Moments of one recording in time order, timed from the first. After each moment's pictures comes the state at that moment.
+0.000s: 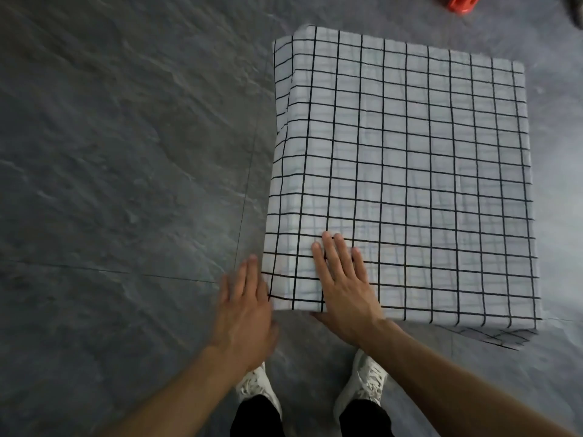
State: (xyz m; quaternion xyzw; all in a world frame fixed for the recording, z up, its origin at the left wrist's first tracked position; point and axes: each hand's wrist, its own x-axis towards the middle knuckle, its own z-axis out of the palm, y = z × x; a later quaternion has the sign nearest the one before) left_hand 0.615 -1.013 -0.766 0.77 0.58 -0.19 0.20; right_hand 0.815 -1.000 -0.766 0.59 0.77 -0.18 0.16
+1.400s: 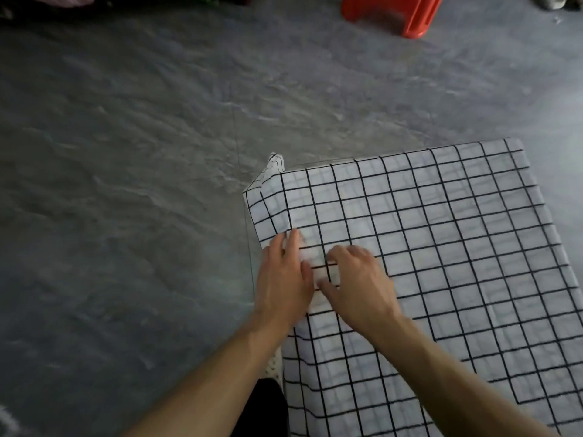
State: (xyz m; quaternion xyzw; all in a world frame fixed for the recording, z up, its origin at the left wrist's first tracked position) left_hand 0.711 -0.641 -0.756 0.75 0.57 0.08 0.30; right_hand 0.840 -0.682 -0.701 0.77 0.57 -0.29 -0.04
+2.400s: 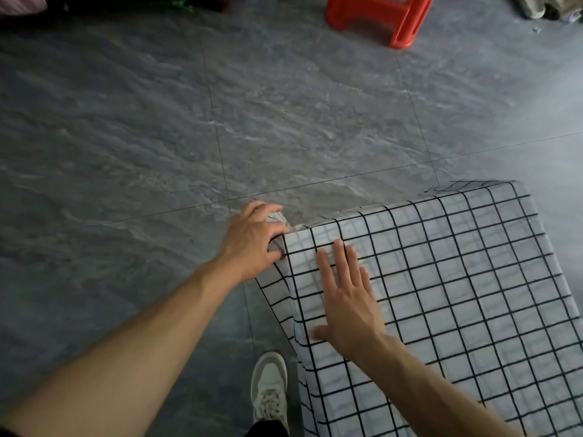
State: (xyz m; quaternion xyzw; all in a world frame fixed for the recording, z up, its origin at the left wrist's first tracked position) left_hand 0.702 -0.431 -0.774 0.88 0.40 -0.05 0.26; right_hand 0.841 -0.590 -0.728 0.73 0.56 -0.35 0.16
